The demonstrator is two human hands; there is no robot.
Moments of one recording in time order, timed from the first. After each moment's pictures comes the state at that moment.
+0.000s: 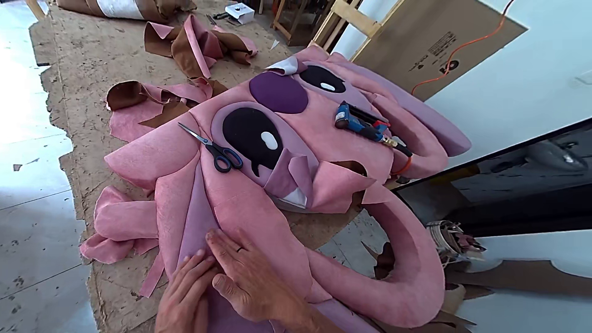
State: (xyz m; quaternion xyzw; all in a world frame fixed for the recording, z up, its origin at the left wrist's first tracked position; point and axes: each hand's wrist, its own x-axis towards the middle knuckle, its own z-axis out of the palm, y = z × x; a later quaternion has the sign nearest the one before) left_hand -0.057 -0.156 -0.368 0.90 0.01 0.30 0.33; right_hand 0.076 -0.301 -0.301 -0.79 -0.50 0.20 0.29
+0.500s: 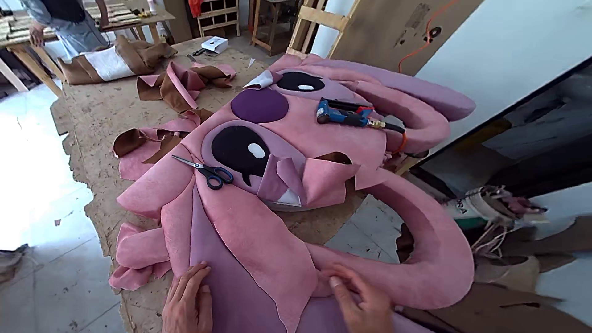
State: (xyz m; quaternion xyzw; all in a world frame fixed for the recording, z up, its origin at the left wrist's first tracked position) left_hand -0.052 -0.137 -0.337 0.93 0.06 0.22 0.30; right_hand 0.037 -0.468 -0.320 -0.86 -0.15 -0.10 0.48
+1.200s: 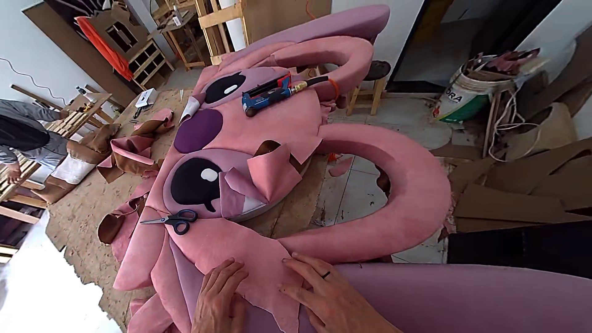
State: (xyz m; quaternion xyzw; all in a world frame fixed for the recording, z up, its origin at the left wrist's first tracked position) left_hand 0.049 -0.163 -0.299 0.93 -0.30 0.08 0.20; right_hand 0.019 -0.455 -0.338 -0.90 -0.30 -0.12 0.31
